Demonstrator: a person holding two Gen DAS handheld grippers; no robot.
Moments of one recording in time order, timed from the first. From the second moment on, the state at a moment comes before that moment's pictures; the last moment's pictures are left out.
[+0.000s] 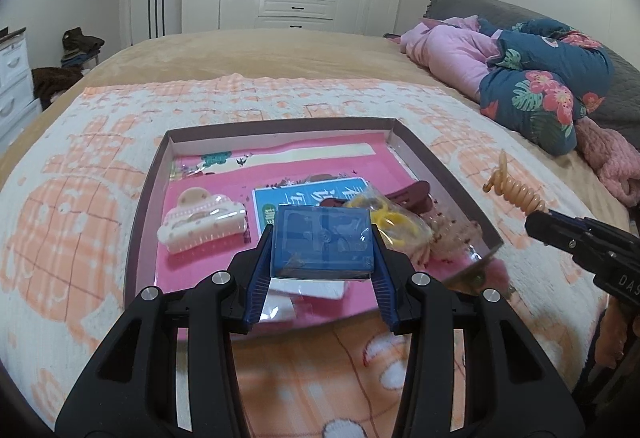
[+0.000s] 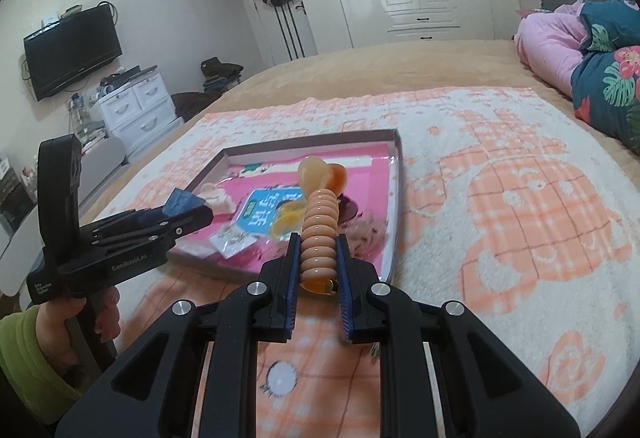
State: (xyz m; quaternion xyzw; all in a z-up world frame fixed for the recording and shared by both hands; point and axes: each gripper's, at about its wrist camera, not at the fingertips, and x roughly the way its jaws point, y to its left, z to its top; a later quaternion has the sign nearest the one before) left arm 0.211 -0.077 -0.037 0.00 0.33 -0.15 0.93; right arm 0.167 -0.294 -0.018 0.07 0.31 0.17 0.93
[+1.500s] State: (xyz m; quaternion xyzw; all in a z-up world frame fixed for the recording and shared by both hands) left arm 0.260 -0.080 -0.063 -0.01 0.36 -0.15 0.92; right arm 0.224 -0.290 -0.050 0.06 0.35 0.12 0.93
